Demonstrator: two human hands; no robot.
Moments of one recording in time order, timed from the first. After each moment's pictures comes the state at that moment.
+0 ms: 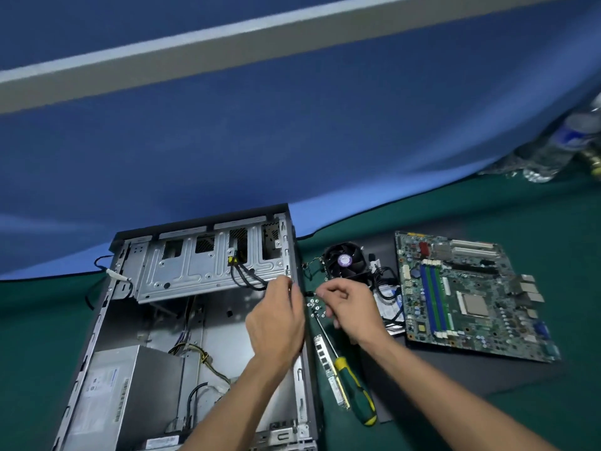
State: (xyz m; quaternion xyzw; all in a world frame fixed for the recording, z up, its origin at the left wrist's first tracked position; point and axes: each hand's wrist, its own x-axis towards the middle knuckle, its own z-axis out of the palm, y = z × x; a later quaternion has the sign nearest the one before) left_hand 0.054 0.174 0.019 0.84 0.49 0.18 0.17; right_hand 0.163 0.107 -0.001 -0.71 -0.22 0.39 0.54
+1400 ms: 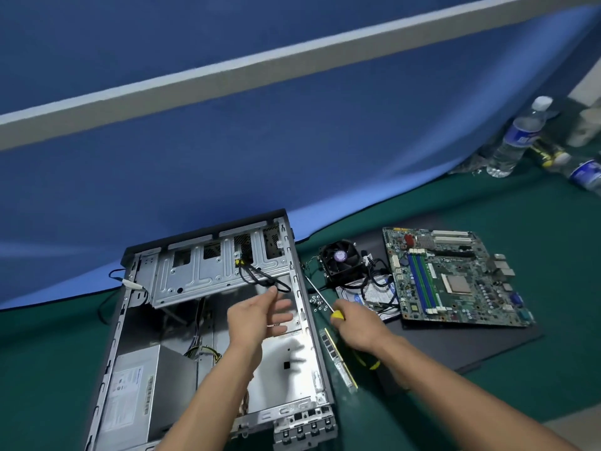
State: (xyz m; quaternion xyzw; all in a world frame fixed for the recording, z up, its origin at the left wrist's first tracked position) left_hand 0.002 0.195 0.053 0.48 0.53 0.19 0.67; right_hand 0.139 0.076 -0.002 -0.84 -0.35 0.37 0.18
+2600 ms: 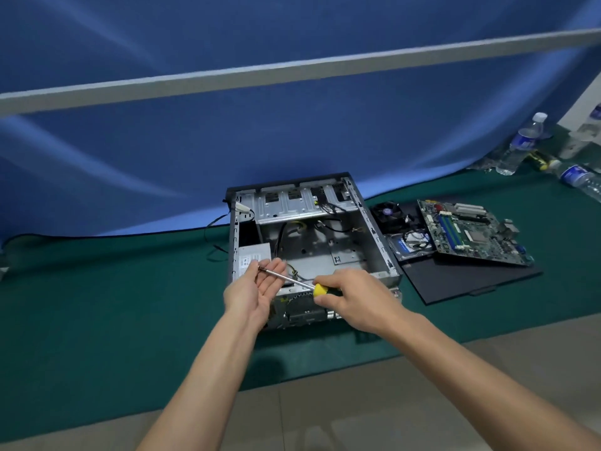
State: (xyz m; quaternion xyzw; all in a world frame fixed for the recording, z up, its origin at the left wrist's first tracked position) left_hand -0.245 0.176 0.112 0.22 0.45 0.33 0.80; right_hand -0.134 0.042 0.130 -0.81 -0.50 0.22 0.22
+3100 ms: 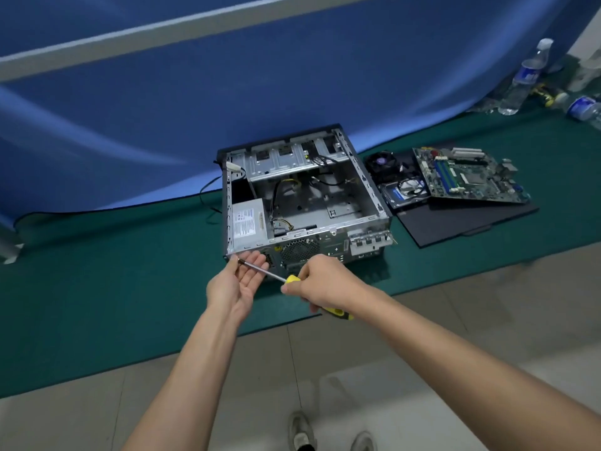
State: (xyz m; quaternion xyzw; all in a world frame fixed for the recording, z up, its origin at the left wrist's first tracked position) left_hand -0.299 0.142 0.075 0.21 0.48 0.32 0.79; right_hand -0.192 0.021 0.107 -0.80 -0.38 0.40 0.25
